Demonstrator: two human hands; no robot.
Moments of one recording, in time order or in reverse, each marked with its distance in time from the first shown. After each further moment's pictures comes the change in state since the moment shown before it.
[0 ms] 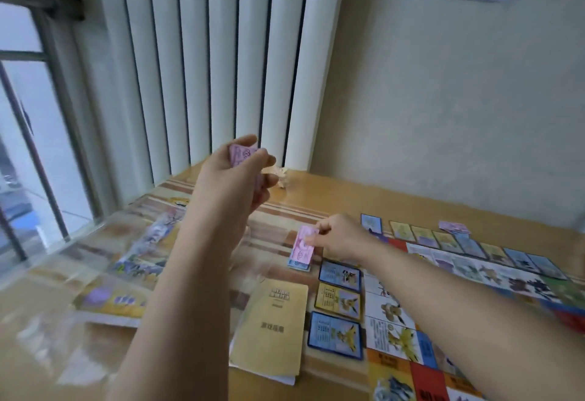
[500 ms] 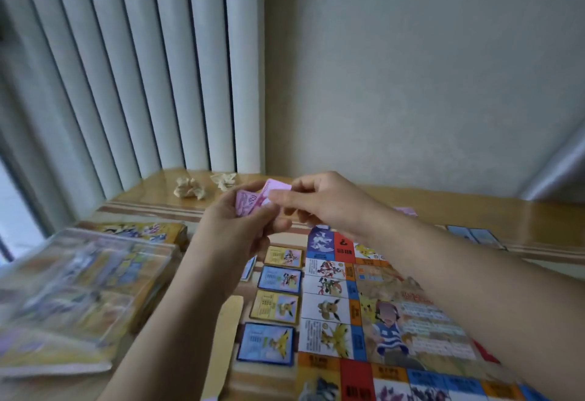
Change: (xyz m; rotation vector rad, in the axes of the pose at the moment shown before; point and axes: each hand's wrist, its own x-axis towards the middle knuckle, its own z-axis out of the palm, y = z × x) left_hand -0.034 -0.046 0.075 0.114 -0.251 -0.129; right_hand -0.061 0.004 -0.094 0.439 0.028 -0.213
